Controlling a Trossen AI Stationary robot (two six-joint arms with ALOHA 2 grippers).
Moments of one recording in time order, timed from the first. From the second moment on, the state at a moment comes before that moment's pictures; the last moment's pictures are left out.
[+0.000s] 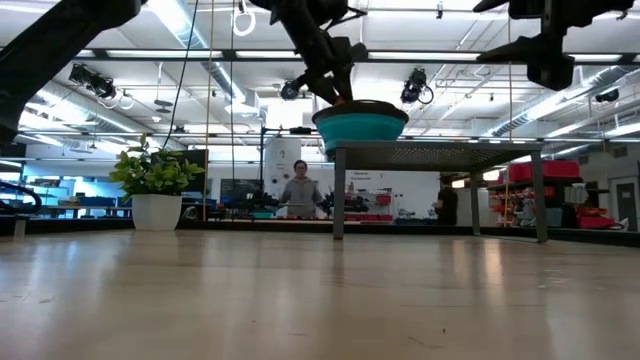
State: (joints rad) left arm 0.47 2.09 2.24 -0.91 -0.17 -0.17; right arm 0.37 0.77 0.60 -0.22 0.42 1.00
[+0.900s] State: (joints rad) left arm 0.47 2.13 2.33 -1.08 -0.01 -0.20; right arm 0.36 0.76 0.60 -0.30 0.24 0.96
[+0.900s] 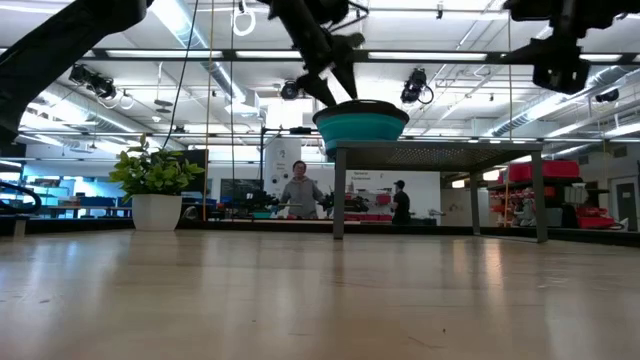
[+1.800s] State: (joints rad) left arm -0.07 1.88 2.34 -1.28 -0.61 -0.67; right arm 0.36 0.00 0.40 -0.44 -0.01 0.33
